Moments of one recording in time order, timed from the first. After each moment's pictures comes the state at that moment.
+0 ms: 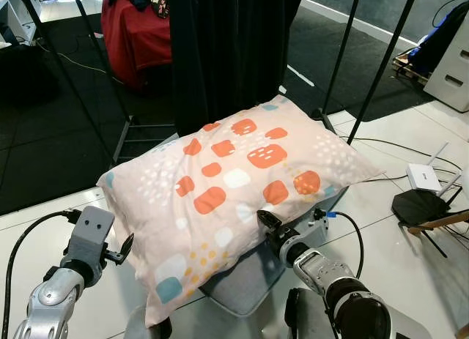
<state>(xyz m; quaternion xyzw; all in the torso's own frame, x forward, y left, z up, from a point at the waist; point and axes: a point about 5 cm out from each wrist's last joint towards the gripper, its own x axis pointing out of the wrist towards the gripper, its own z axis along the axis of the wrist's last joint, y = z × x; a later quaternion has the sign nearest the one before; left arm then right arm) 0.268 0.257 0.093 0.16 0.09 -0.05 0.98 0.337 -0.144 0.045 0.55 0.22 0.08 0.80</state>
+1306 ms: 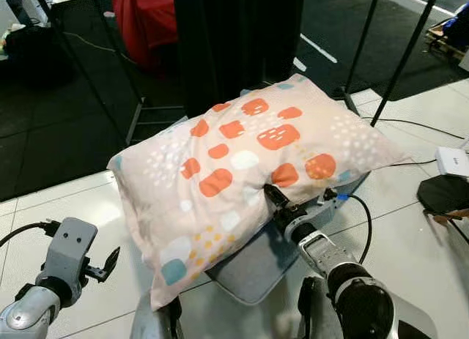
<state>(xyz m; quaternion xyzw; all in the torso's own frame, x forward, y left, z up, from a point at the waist) 0.230 0.269 0.106 0.16 0.11 -0.05 0.98 0.360 -0.150 0.083 0.55 0.12 0.13 0.82</state>
